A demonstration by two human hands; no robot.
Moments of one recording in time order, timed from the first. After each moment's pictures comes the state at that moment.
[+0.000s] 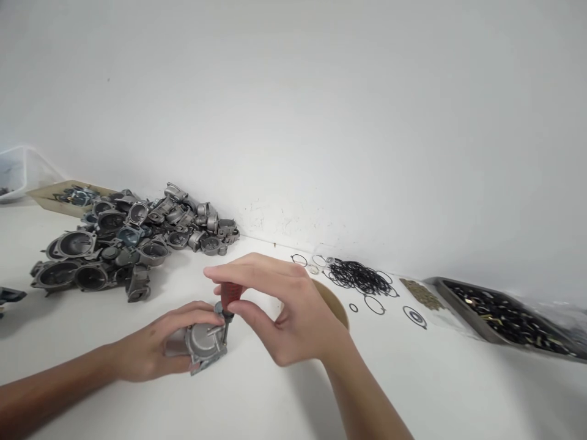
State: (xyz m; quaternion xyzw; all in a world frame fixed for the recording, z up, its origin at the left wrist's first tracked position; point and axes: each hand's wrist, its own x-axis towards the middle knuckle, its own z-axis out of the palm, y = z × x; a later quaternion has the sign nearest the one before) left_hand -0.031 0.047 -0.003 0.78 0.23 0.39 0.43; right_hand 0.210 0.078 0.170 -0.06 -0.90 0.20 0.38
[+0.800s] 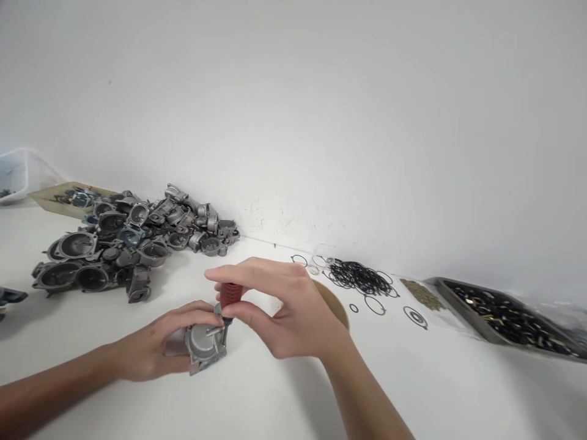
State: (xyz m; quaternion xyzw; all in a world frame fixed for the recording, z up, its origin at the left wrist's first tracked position) left_hand -0.031 0.049 0.000 0.79 0.22 0.39 0.42; right_hand 0.210 0.079 0.169 -0.06 -0.90 0.22 0.38
